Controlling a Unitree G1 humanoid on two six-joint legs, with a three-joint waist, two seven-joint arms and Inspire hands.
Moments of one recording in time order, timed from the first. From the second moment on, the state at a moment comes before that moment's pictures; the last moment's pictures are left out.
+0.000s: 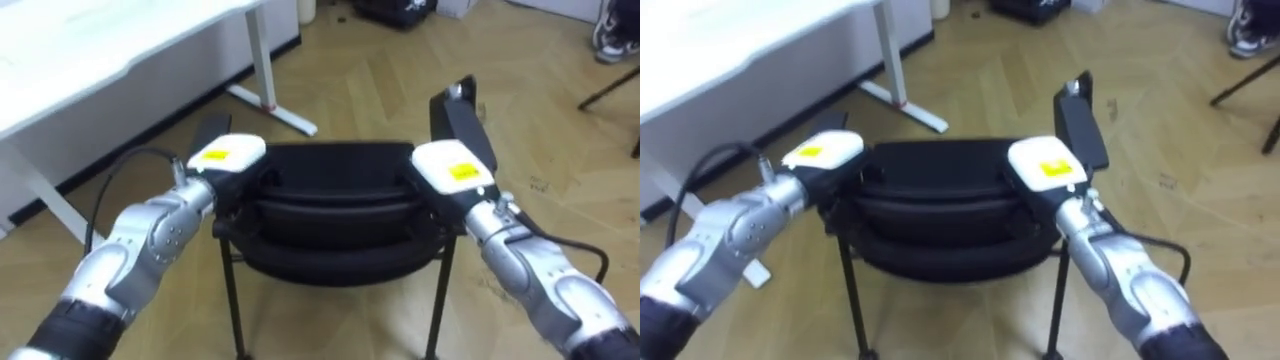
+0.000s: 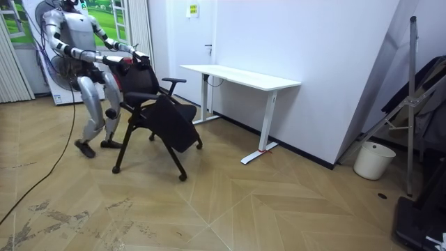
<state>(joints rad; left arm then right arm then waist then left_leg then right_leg) -0.32 0.47 -0.33 0.33 0.77 -0.11 -0.25 -0.21 -0.50 0.37 0.38 -0.91 -0.15 -0.08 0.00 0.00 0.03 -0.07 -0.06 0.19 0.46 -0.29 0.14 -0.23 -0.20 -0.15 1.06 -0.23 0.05</state>
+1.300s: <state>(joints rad) -0.18 0.36 -0.21 0.34 0.82 -0.12 -0.10 -0.23 -0.47 0.37 0.34 -0.99 -0.13 0.06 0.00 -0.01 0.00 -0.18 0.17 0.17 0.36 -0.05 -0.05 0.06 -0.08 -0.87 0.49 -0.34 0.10</state>
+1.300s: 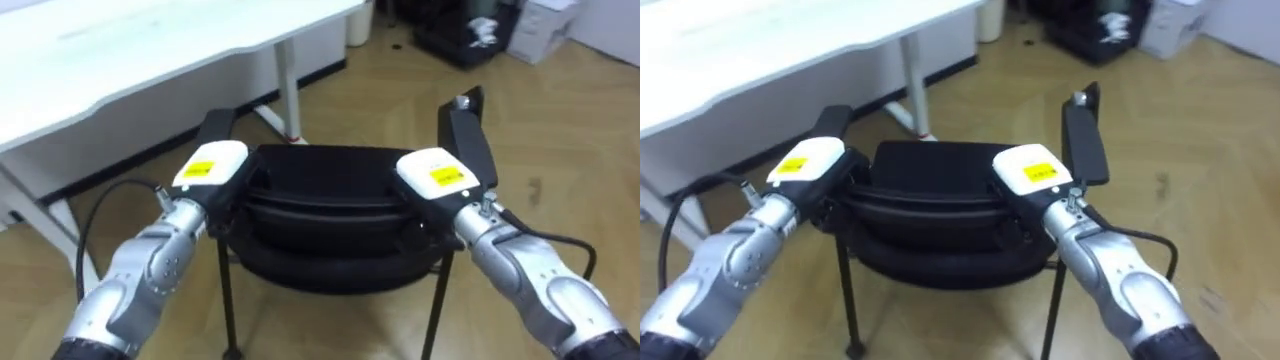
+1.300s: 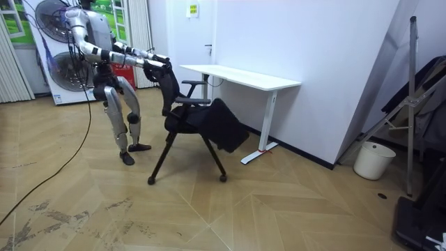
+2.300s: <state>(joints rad) -0.19 0.43 -0.16 0.27 0.80 -0.06 -0.15 -0.36 -0.41 0.45 0.38 -0.99 -0.11 0.13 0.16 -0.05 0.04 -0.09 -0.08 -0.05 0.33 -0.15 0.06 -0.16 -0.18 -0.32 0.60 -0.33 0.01</state>
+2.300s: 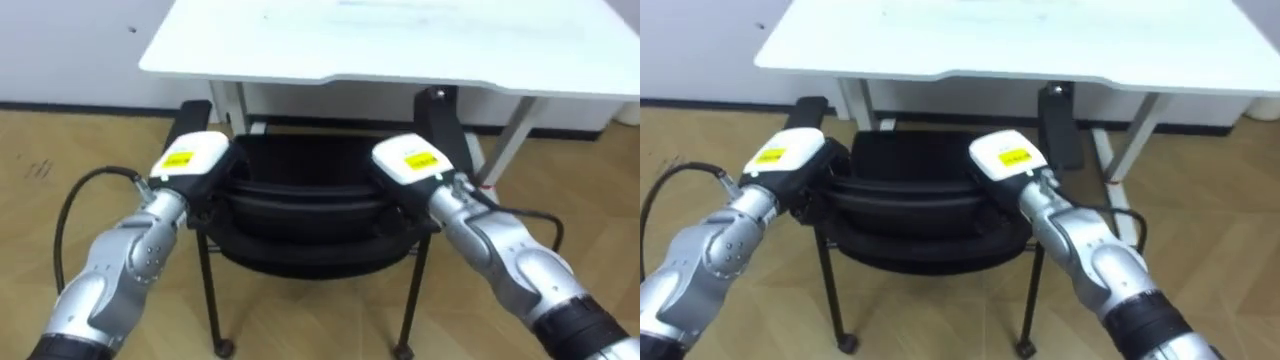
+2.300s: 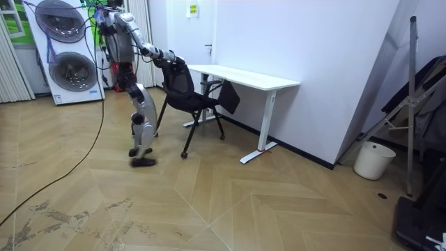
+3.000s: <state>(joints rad) -0.17 0.40 -0.18 0.31 0.84 -0.03 -0.16 -0.36 -0.39 0.45 0.47 -1.02 -0.17 0.10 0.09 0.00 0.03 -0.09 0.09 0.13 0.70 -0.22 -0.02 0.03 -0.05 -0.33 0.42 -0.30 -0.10</state>
